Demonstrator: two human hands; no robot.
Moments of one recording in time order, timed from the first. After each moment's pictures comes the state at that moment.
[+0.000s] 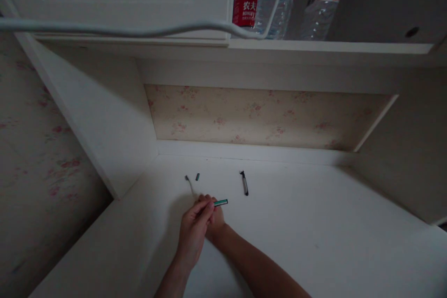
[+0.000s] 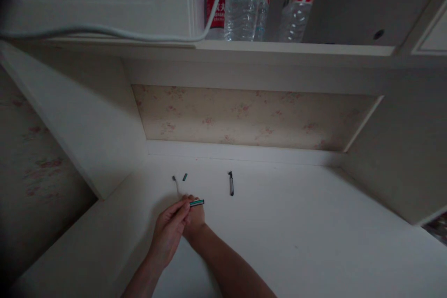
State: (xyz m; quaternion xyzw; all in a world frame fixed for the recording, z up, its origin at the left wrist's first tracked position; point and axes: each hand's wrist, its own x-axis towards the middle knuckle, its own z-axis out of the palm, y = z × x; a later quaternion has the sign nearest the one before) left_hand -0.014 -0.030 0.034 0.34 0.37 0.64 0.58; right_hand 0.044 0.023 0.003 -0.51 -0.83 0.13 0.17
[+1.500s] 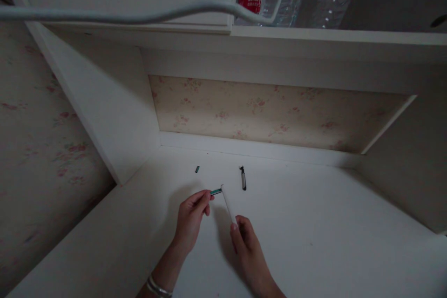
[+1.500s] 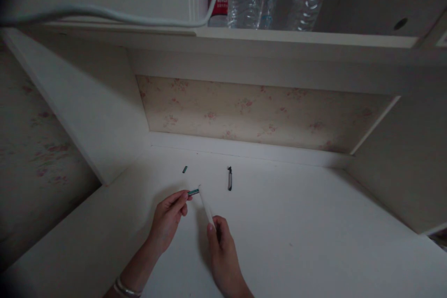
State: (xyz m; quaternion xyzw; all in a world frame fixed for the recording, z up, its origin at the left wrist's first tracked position) left_hand -0.009 -0.028 0.029 0.38 0.44 0.63 0.52; right_hand 0.145 -0.079 -0.007 -0.50 -0.54 0.47 0.49
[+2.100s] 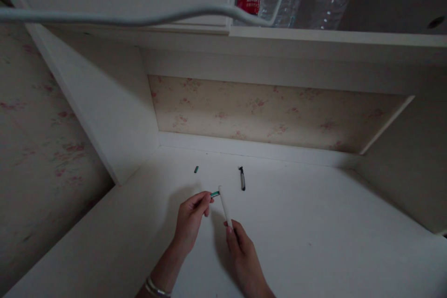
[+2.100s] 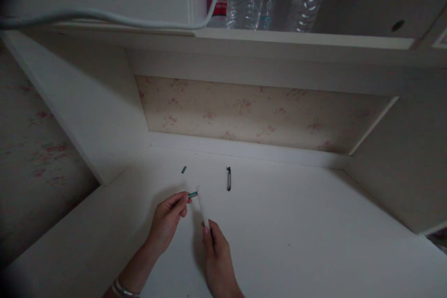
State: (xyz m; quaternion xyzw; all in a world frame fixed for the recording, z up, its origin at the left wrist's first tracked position) left_hand -0.008 -0.030 0.026 0.41 0.45 0.61 0.51; right_hand 0.134 -0.085 -0.003 -0.50 -0.57 0.45 0.47
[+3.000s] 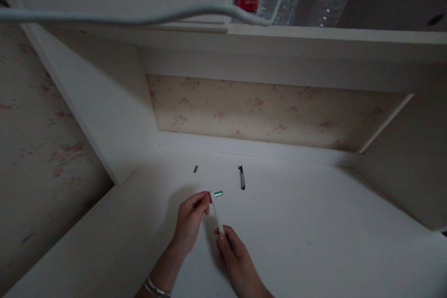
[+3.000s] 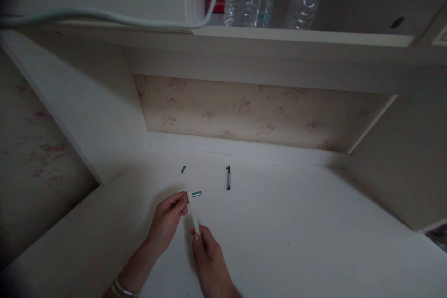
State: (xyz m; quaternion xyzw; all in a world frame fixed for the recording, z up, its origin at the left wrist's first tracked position) left_hand -0.007 -0.028 0.024 0.40 0.43 0.62 0.52; right_hand 0.127 -0.090 -0.012 -0.47 -0.54 0.53 0.45
